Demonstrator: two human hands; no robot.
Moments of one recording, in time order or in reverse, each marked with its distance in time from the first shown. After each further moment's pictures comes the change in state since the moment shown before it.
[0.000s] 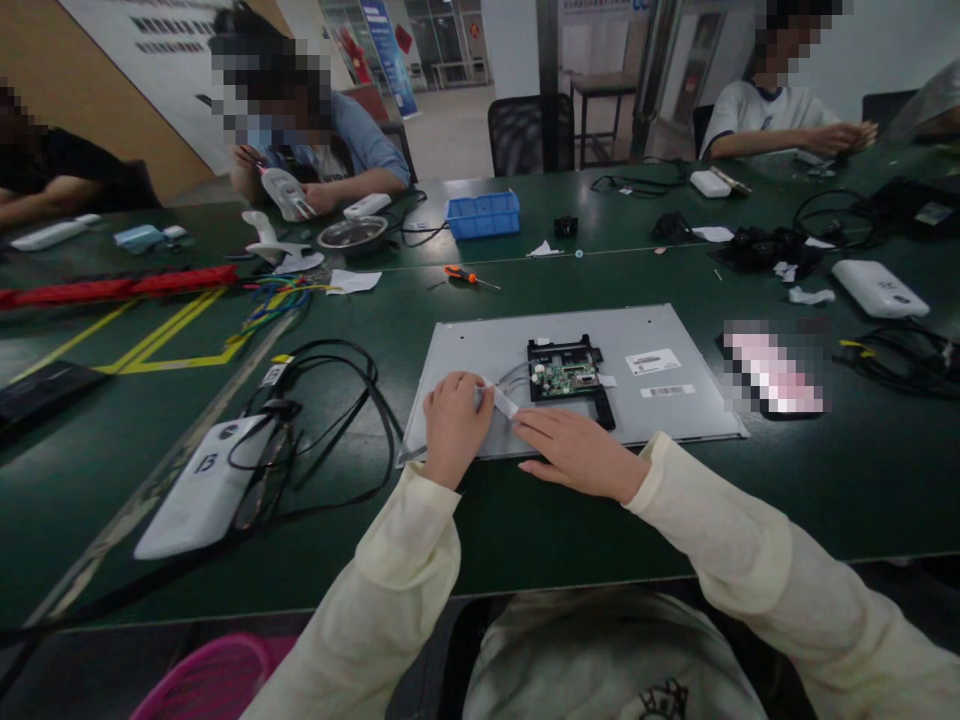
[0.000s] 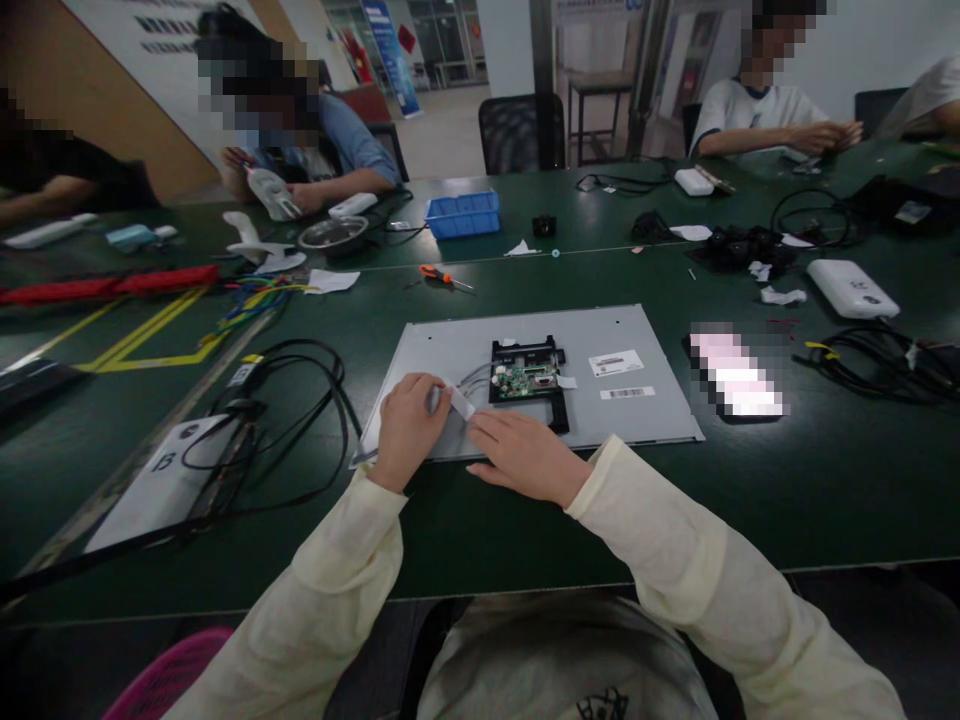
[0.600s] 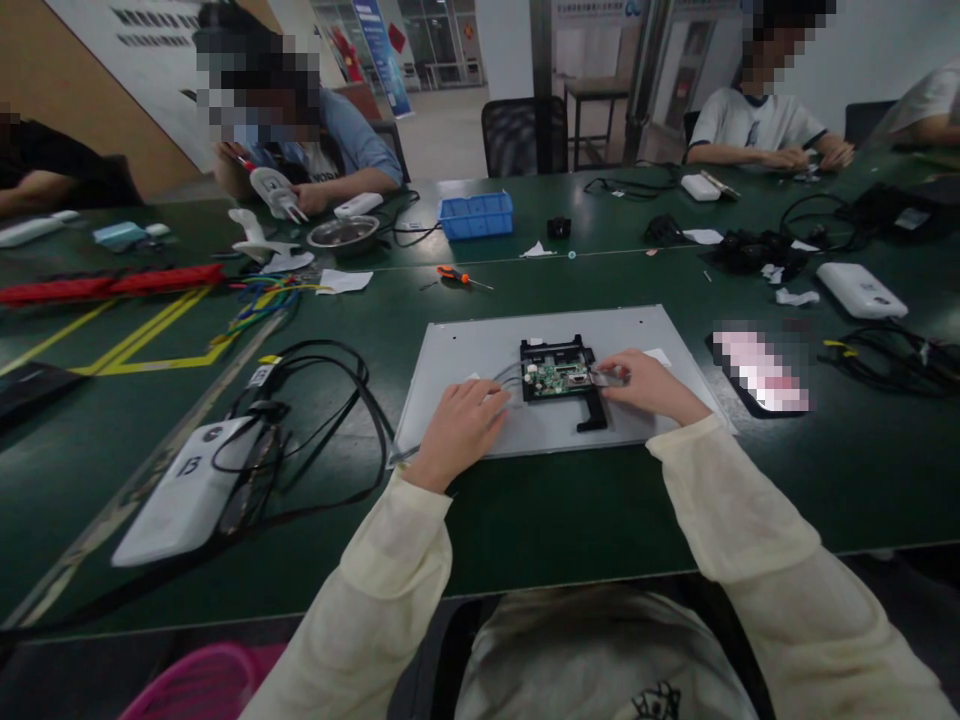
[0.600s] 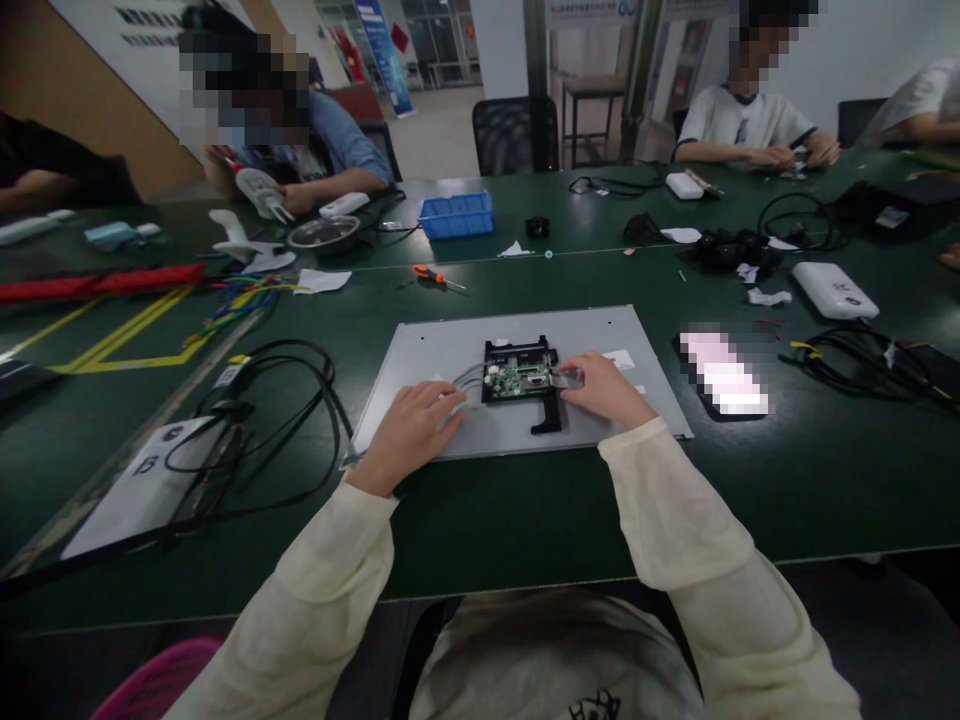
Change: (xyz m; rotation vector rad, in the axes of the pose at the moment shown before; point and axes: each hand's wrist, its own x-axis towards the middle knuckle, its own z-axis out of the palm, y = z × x) left_hand 0.000 0.002 -0.013 0.087 -0.201 0.520; right_hand -0.048 0.109 -0.043 0.154 0.114 0.631
